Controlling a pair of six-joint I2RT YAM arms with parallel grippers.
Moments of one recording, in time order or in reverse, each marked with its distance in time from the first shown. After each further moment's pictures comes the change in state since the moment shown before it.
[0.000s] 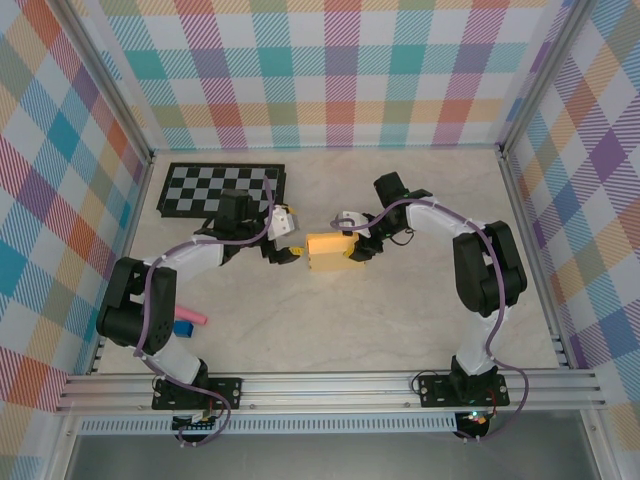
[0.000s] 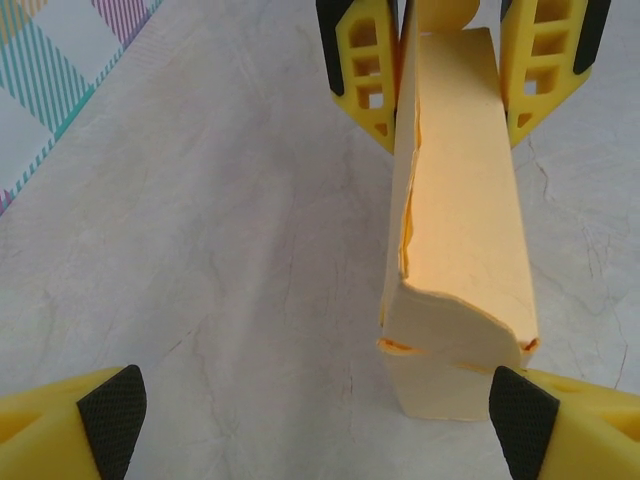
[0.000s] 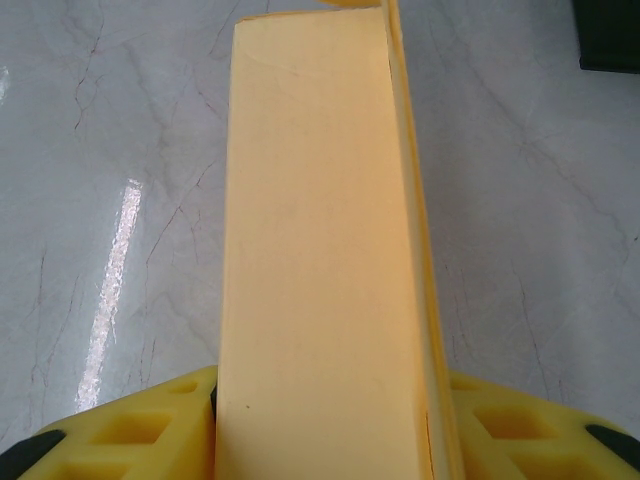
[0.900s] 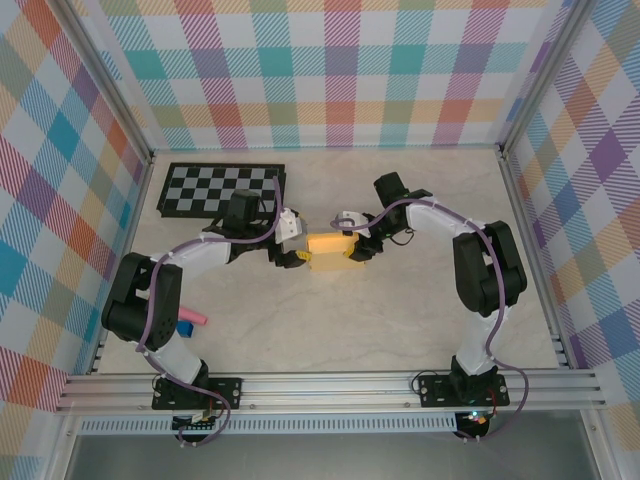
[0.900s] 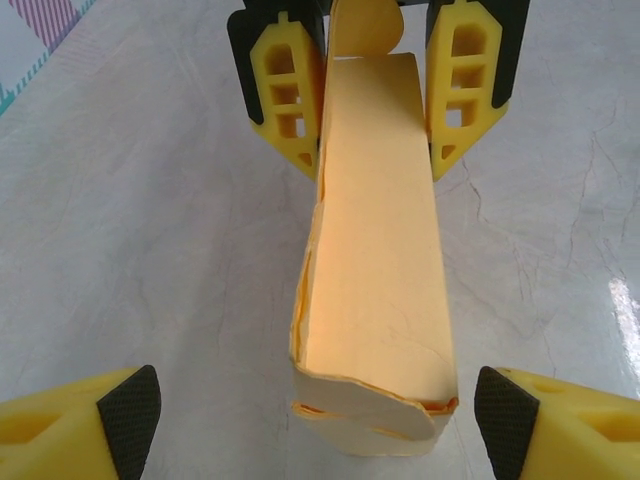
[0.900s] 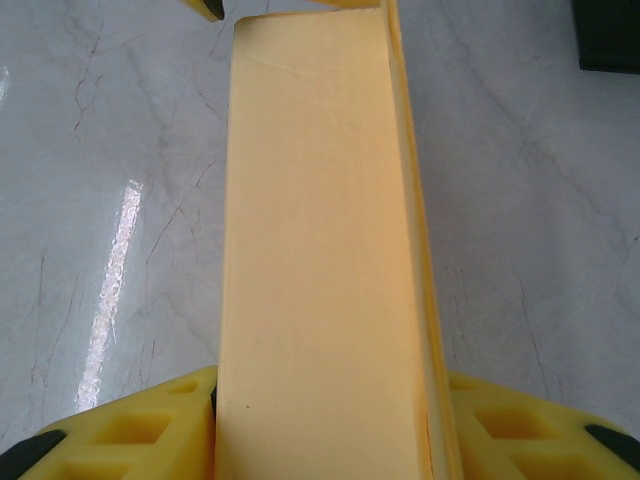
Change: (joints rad) left arm -0.047 0.033 0.039 -0.088 0.042 0.007; right arm 0.000 0.002 0.000 0.000 -0.001 0.000
